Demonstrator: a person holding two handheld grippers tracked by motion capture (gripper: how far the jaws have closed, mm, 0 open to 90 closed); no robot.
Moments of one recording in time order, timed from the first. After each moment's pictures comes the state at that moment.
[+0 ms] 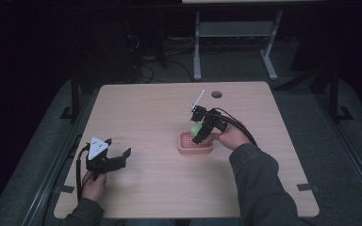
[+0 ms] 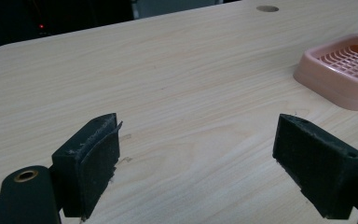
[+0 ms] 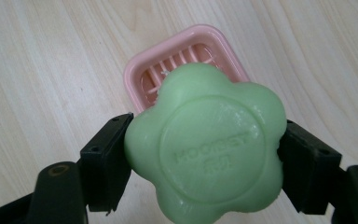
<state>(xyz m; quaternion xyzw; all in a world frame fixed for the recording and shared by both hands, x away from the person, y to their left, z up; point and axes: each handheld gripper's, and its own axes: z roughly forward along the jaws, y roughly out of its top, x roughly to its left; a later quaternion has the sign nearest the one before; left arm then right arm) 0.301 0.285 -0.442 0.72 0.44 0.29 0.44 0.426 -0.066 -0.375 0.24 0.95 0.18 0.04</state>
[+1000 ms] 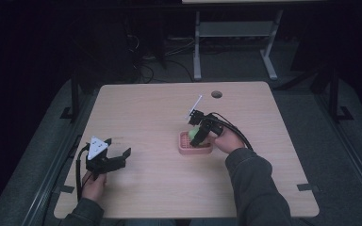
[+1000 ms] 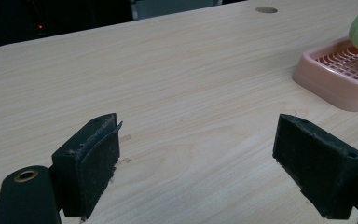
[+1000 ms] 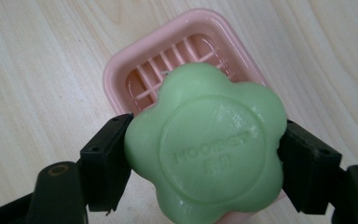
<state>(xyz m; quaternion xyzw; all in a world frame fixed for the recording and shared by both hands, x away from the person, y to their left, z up) 0.301 0.285 -0.442 0.72 0.44 0.29 0.45 0.435 -0.061 -0.406 0.26 0.95 0.17 0.02</state>
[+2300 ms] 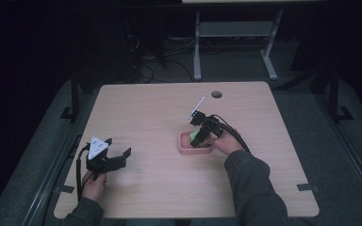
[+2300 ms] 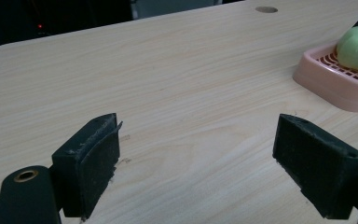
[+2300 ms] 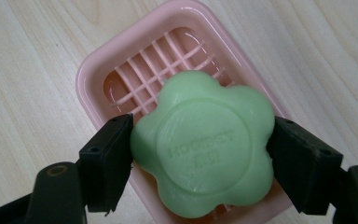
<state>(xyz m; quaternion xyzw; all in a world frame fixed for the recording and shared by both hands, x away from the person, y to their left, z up) 0.302 0.284 -0.442 0.72 0.44 0.29 0.45 0.441 -0.065 -0.421 0.30 0.94 0.18 0.01</state>
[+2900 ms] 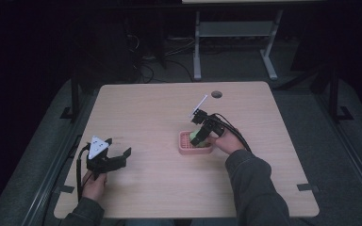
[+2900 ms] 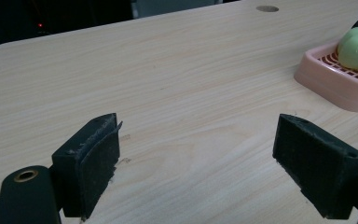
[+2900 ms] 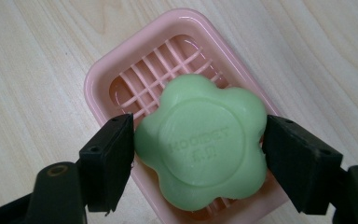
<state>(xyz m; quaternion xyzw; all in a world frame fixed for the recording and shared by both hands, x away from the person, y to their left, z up) 0.303 0.284 -0.443 0.72 0.44 0.29 0.45 0.442 -0.070 -0.416 0.30 0.93 0.20 0.01</state>
